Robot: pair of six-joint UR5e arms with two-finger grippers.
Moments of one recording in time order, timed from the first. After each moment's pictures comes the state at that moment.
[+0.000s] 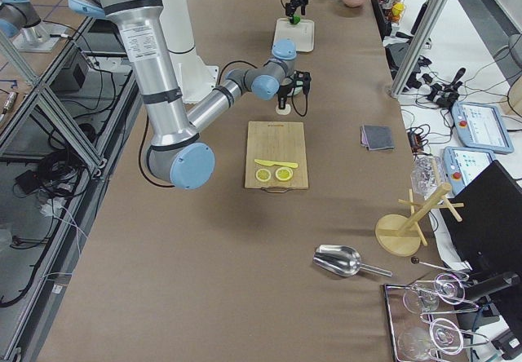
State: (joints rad) left arm -0.89 -1.87 -1.92 -1.66 -2.07 -0.27; right arm 0.70 -1.19 1.87 -1.35 2.10 1.18
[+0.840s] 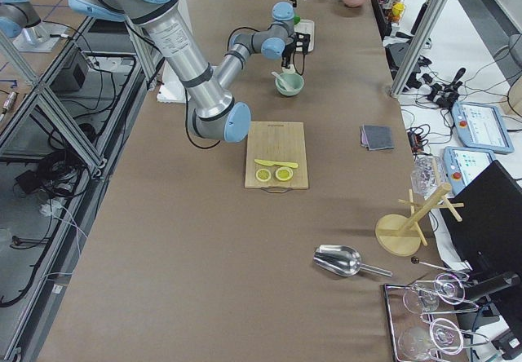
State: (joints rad) left arm -1.03 -1.74 -1.92 -1.66 -2.13 -0.16; right arm 0.55 -0.79 1.58 -1.35 1.90 1.42
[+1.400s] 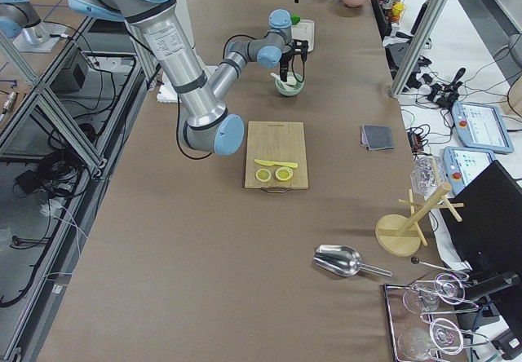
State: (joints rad) left arm -1.08 -1.72 -1.91 -1.65 -2.13 -0.16; right arm 0.61 -0.98 1.75 -1.35 1.96 1.28
